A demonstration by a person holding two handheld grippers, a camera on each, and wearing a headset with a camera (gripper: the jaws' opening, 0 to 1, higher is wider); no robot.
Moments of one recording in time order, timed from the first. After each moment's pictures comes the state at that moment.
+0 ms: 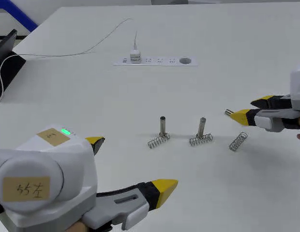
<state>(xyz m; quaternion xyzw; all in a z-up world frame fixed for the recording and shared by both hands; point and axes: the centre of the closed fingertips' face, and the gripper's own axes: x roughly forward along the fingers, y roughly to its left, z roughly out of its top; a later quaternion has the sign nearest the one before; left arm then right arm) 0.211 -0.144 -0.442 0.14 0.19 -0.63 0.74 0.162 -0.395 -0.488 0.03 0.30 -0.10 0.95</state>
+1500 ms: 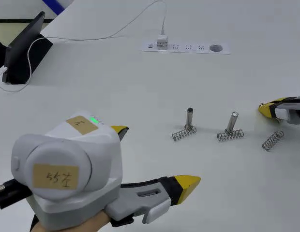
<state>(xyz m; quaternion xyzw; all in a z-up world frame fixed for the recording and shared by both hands) 0.218 -0.145 -0.449 0.15 0.20 -0.63 0.73 0.188 -0.423 -0.537 0.05 0.34 -0.11 0.93</state>
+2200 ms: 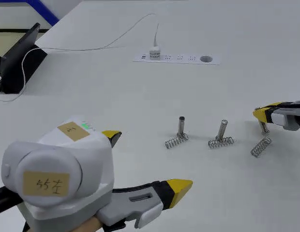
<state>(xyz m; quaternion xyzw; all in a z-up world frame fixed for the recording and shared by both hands) 0.218 -0.146 -0.441 0.15 0.19 -0.64 0.73 0.173 -0.400 -0.503 0.06 0.32 -0.10 0.94</state>
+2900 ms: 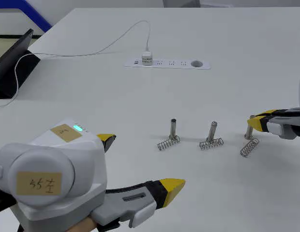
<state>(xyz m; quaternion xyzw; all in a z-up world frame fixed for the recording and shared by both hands) 0.214 -0.142 -0.436 0.13 0.19 -0.64 0.74 0.154 -0.385 -0.499 0.04 0.33 -0.09 0.94</state>
